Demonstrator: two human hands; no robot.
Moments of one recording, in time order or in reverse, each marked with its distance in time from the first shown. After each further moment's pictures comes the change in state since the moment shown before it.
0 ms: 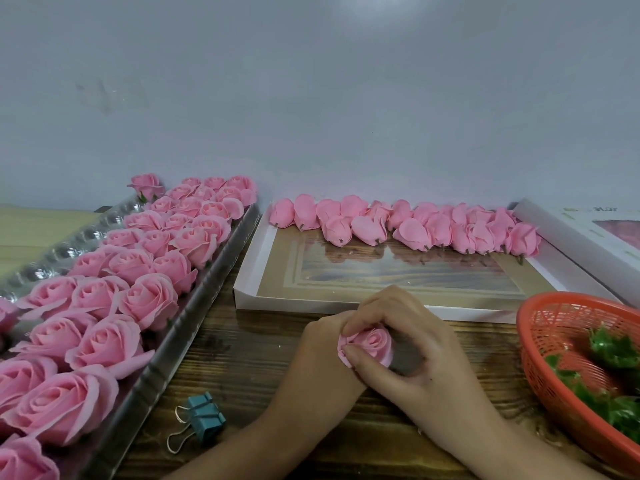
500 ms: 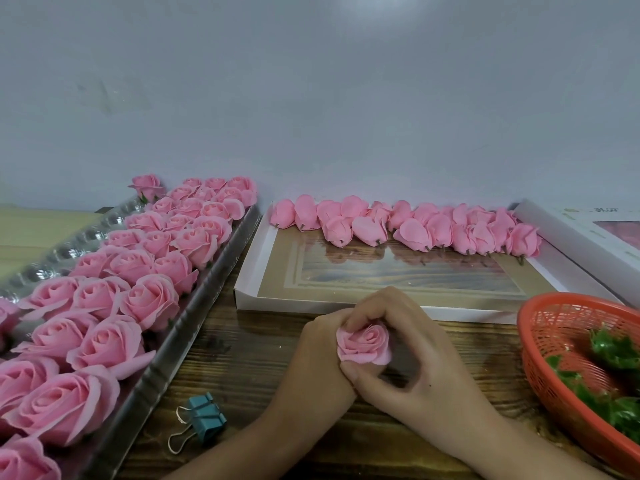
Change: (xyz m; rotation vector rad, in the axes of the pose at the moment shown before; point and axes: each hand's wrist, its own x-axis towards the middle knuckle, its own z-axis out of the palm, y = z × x) left_hand 0.012 -0.017 0.006 0.089 -0.029 0.147; right_hand -0.003 0.003 0.000 0.017 -0.042 -0.014
